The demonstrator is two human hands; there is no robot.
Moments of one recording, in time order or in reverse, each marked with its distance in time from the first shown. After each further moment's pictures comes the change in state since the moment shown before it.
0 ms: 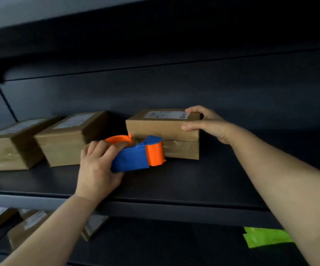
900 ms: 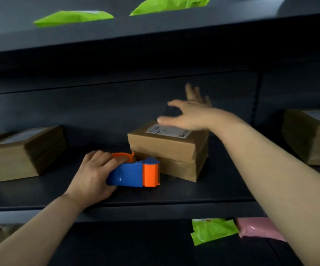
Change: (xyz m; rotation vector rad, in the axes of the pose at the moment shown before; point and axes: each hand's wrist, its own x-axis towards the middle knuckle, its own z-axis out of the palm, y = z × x) left_hand 0.038 0.115 0.027 -0.116 -0.171 0.299; right_hand -0.102 -0.054 -0.122 -0.832 0.047 0.039
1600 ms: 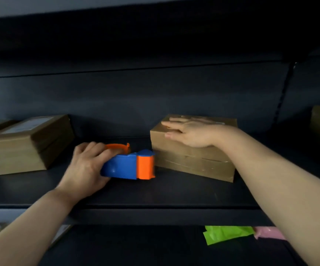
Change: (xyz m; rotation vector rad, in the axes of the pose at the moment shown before) left_hand -0.022 -0.054 0.003 0.018 0.029 -0.102; right_hand 0.033 -0.020 0.063 -0.191 -0.248 -0.164
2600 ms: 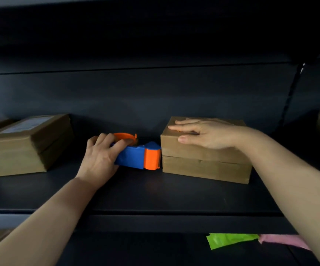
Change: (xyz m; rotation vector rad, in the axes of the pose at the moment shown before) left_hand 0.025 -0.012 0.034 0.111 0.036 -0.064; right_hand -0.012 0.009 -0.009 0.091 -0.014 -0.101
